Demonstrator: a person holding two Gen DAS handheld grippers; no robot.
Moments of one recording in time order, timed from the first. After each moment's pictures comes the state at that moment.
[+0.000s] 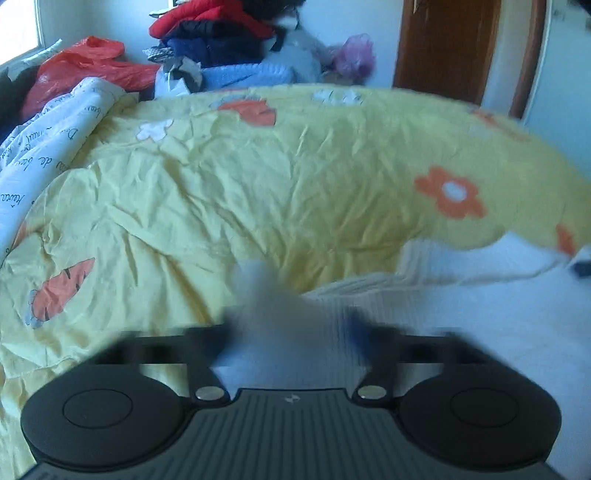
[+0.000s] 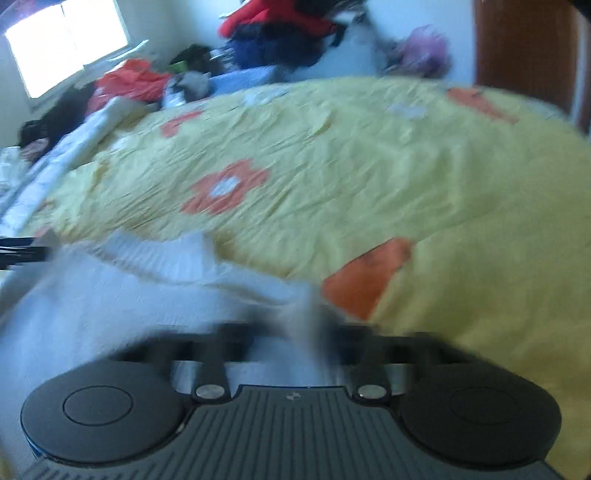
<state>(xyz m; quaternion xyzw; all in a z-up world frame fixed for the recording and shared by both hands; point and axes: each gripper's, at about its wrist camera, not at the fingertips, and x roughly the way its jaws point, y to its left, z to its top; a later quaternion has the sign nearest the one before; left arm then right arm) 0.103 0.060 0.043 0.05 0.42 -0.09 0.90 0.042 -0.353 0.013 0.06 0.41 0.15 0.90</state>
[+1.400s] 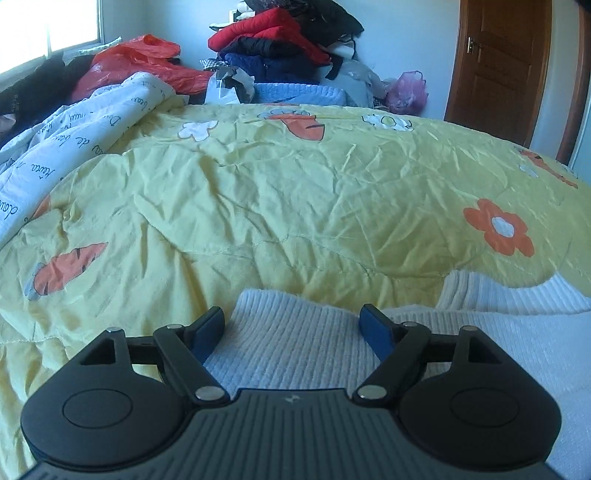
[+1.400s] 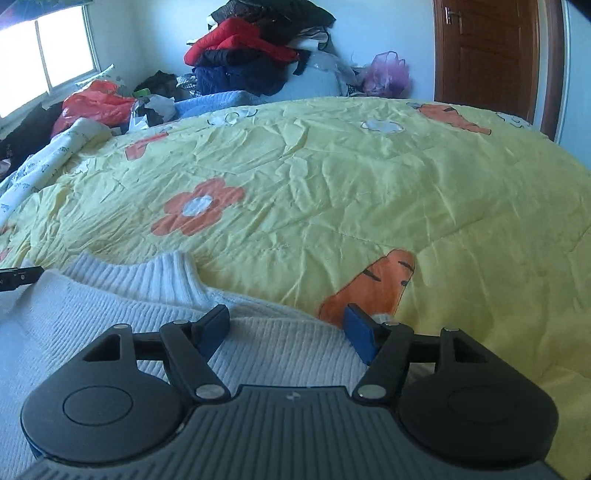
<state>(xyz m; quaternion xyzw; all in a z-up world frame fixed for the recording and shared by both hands) 0.102 0.058 0.021 0.00 0.37 -0.01 0.93 0.051 -0.323 -0.008 0.05 0.37 0.06 0.93</state>
